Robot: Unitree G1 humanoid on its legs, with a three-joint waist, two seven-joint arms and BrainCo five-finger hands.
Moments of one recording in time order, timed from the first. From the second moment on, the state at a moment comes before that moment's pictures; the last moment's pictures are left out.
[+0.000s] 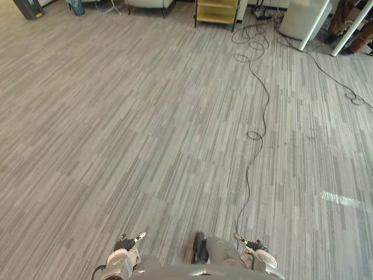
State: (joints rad) left arm 0.05 -0.05 0.33 0.97 -0.07 0.04 0.12; right arm 0.02 0.00 -0.50 0.92 0.08 0.06 -0.18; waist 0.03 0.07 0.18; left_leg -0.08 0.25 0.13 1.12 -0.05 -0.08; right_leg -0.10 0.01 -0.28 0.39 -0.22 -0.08
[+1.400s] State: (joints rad) left arm 0.06 -0.05 0.31 0.96 -0.05 0.04 0.10; right arm 0.07 -0.02 -0.53 0.94 0.11 0.07 -0.16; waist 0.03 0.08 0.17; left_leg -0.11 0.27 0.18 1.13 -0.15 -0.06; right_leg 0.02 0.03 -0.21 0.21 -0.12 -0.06
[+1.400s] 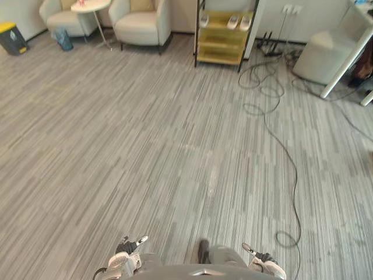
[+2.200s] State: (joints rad) left arm 0.04 0.03 0.18 0.99 -0.05 0.05 0.10; right arm 0.06 0.03 -0.52 0.96 0.11 0.06 -0.15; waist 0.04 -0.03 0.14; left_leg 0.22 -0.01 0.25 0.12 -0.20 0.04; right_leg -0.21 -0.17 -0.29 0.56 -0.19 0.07
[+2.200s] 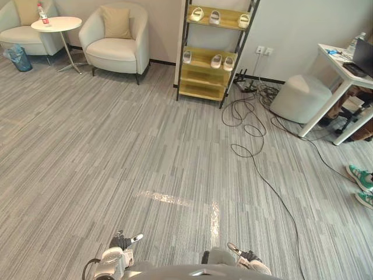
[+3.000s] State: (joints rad) left arm 0.04 -0.03 0.20 0.97 0.02 0.05 0.08; right arm 0.08 -0.01 -0.52 0.96 0.11 0.07 -0.16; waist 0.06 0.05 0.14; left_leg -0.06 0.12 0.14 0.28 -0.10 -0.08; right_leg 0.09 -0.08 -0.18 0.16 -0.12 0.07
